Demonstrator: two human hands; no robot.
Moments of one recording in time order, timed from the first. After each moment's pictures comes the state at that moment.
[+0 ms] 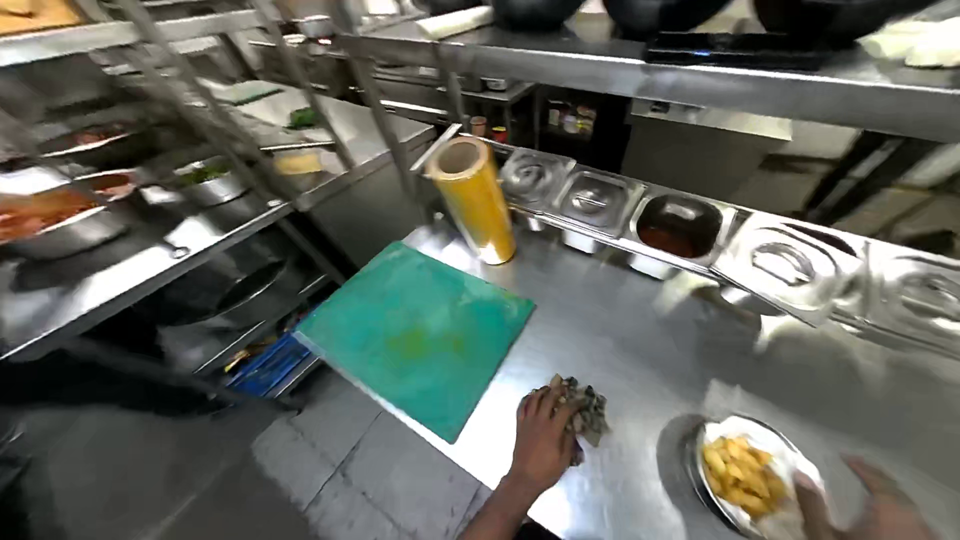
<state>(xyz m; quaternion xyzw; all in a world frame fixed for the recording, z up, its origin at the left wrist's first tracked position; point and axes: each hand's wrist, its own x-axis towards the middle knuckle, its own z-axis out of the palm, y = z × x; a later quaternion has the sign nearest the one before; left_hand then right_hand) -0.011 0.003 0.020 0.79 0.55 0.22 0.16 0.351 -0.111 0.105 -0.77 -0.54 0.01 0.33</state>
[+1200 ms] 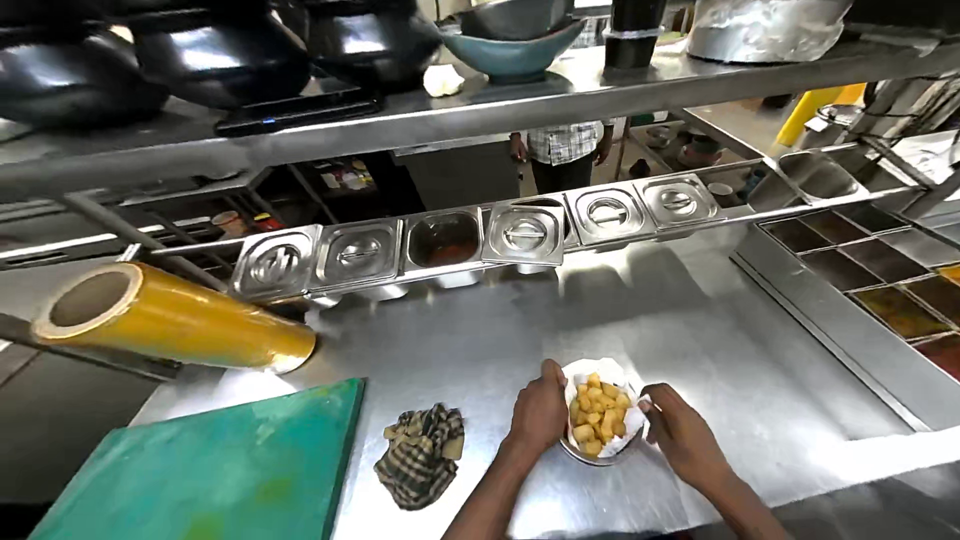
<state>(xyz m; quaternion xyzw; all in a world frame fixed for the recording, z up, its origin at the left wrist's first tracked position) 0.206 0.005 0.141 0.84 0.41 -0.07 0.36 0.370 -0.179 0.087 -0.79 -0.47 0.18 0.33</state>
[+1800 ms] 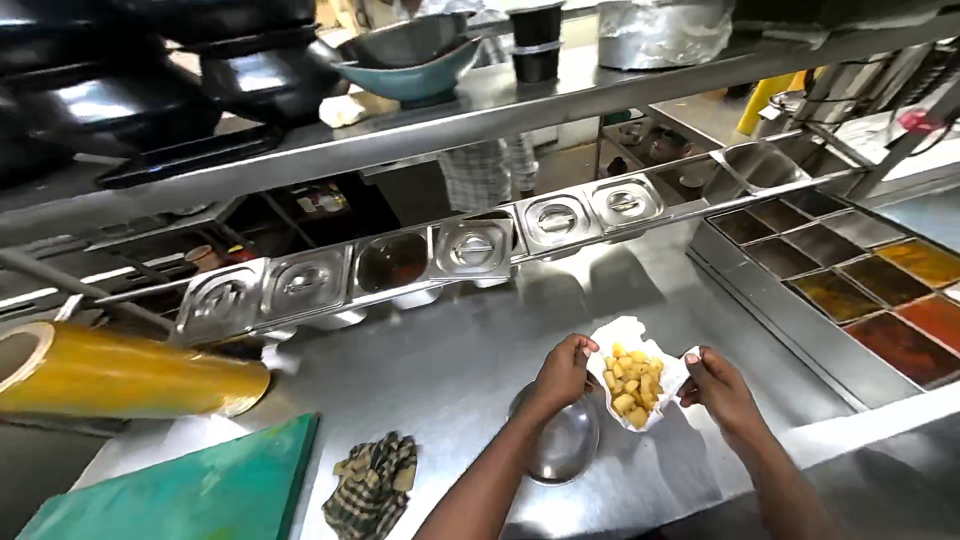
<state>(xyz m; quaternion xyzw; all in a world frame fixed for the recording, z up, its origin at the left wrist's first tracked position) 0.339 -0.025 0.148 0.79 0.29 0.00 0.53 0.497 -0.231 0.105 -0.73 -0.18 0.27 0.60</state>
